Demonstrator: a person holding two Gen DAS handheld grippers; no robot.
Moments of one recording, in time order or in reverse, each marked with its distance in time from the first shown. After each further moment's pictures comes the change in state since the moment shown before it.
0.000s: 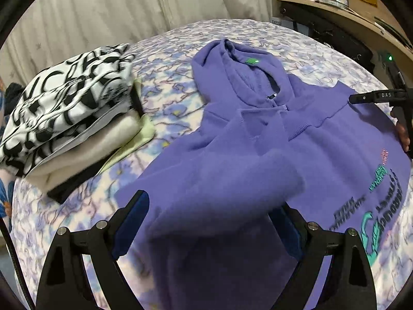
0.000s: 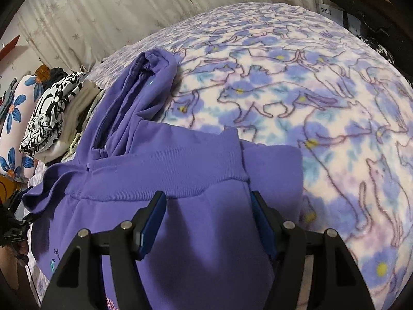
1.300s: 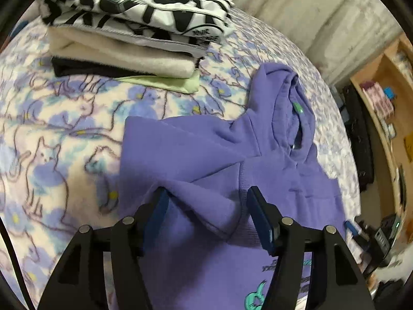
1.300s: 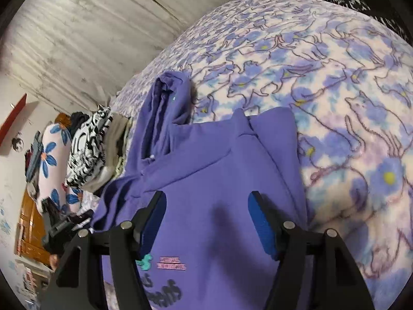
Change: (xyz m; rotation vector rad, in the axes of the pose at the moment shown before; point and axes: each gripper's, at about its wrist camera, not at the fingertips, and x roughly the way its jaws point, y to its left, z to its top) left arm -0.006 0.062 -0.027 -0.727 0.117 -0.185; right arm -0.068 -0.008 -0.038 0.250 -0.043 0.190
